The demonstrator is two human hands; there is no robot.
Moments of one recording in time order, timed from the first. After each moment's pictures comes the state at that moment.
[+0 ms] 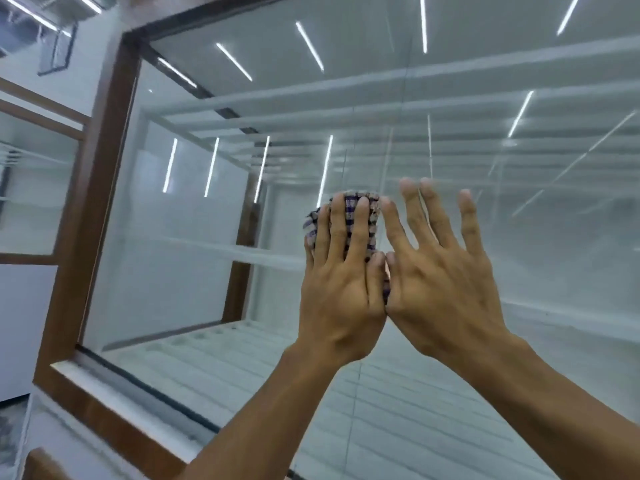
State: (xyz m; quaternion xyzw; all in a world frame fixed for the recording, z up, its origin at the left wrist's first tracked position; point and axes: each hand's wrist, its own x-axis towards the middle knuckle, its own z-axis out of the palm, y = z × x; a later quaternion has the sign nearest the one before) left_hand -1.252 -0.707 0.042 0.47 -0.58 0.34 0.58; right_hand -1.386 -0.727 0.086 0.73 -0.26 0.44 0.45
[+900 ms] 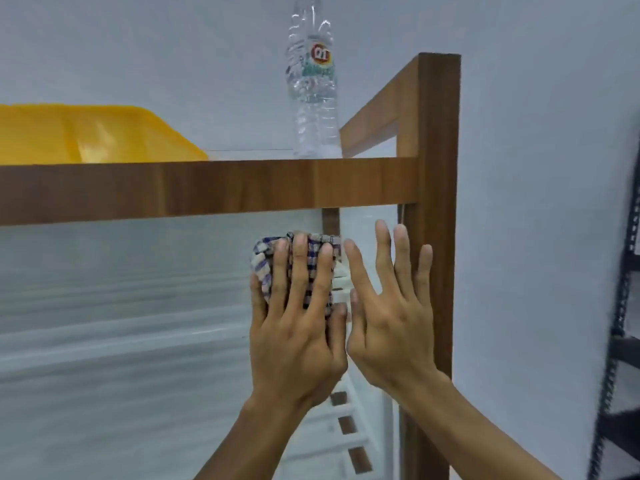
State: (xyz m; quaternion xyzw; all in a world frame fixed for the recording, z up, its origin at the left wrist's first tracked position) left_hand -1.647 -0.718 0.340 0.42 -0.67 0.35 0.50; right_hand -1.785 -0.714 0.355 0.63 -0.46 0.49 0.40
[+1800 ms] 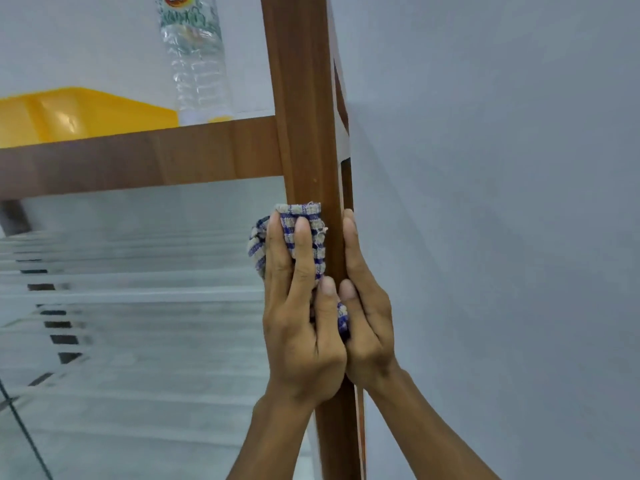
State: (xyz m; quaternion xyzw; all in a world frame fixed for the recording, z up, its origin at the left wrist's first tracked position) left_hand -1.814 -0.705 0.337 0.38 -0.62 0.16 0.67; right_hand -1.889 -0.745 0.334 0.71 -0.05 0.66 -0.24
